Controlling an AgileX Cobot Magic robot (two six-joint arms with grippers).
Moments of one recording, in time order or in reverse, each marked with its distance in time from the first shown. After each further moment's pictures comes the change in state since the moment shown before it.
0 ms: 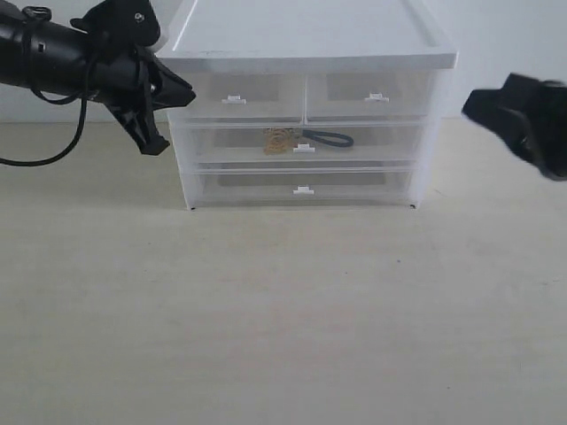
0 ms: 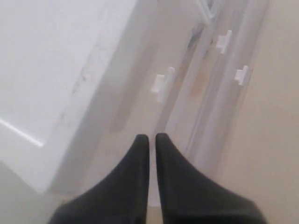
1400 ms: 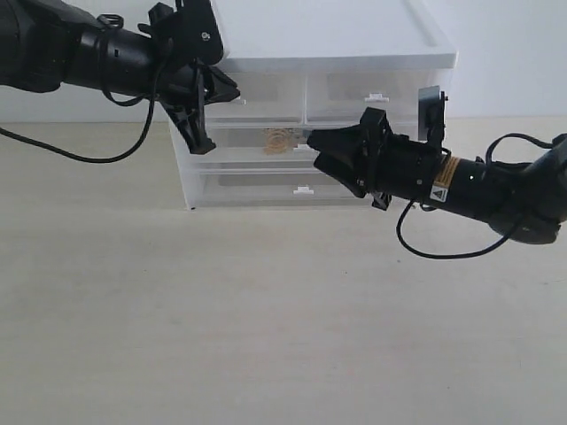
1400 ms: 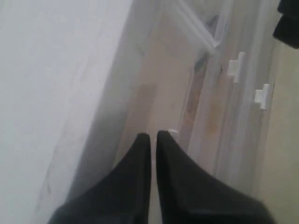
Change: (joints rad) left arm -0.098 0.156 -0.139 -0.054 -0.097 0.153; right arm 0.107 0.945 -0.524 -0.058 -0.583 0.323
